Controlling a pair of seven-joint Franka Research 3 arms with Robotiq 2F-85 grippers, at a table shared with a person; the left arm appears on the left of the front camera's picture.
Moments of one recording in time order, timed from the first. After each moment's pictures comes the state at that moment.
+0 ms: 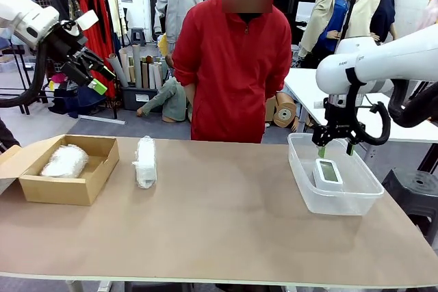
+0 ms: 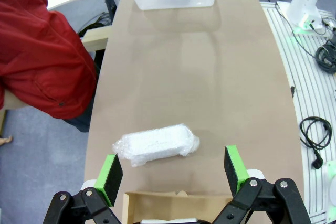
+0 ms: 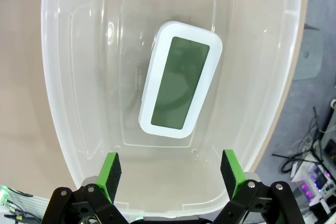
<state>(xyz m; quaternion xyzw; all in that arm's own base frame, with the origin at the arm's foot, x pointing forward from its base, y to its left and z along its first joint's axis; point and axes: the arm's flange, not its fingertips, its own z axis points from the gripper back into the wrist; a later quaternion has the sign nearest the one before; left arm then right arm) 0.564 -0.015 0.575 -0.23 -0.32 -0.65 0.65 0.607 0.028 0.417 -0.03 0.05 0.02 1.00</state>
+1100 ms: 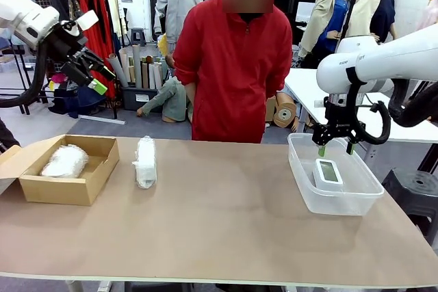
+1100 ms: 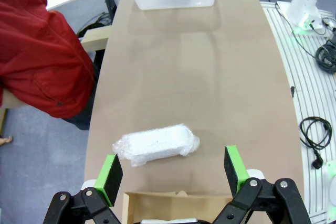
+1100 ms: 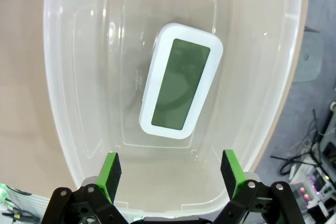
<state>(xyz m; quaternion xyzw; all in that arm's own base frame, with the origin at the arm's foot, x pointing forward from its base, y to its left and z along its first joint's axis) 0.564 -0.015 0.575 -0.23 -0.32 -0.65 0.65 0.607 0.029 0.420 -0.03 0.05 0.03 1.00</state>
